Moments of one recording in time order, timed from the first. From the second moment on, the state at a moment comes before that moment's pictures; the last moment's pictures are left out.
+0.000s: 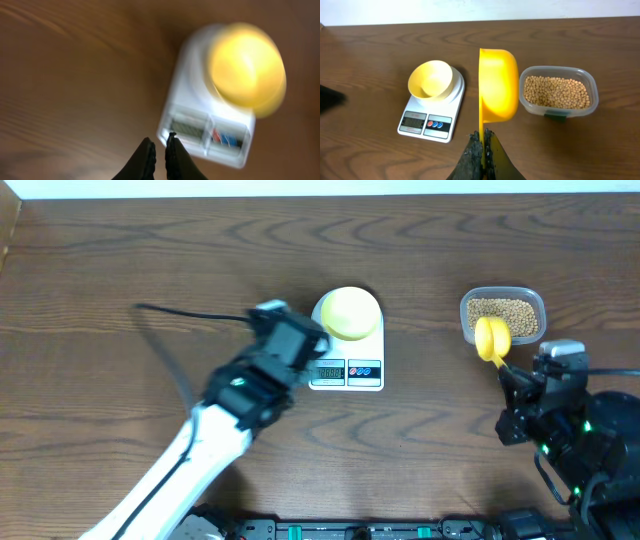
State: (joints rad) left arm -0.58 1.25 1.06 -0.79 -0.32 -0.79; right arm 0.19 0.64 0.99 -0.86 -0.10 0.11
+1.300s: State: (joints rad) left arm 0.16 1.40 1.08 -0.39 -0.17 -0.37; right arm 0.12 1.09 0.99 -0.60 -0.21 0.46
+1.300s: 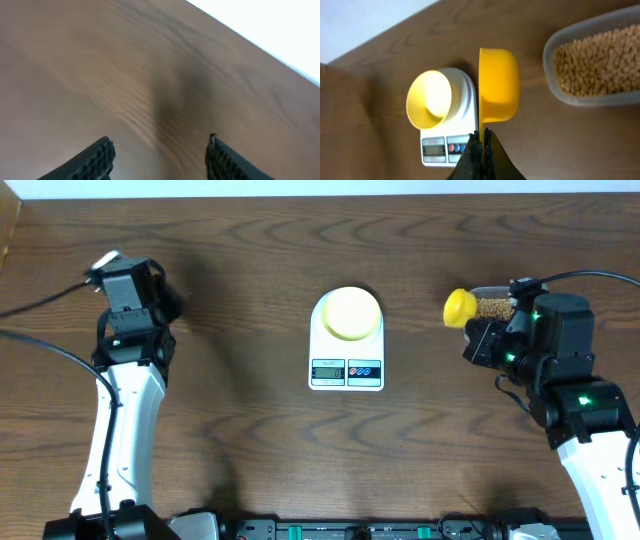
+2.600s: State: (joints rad) left arm -0.07 1.23 1.40 -1.28 0.58 0.55; right arm 0.15 0.92 0.99 -0.88 -0.14 0.26
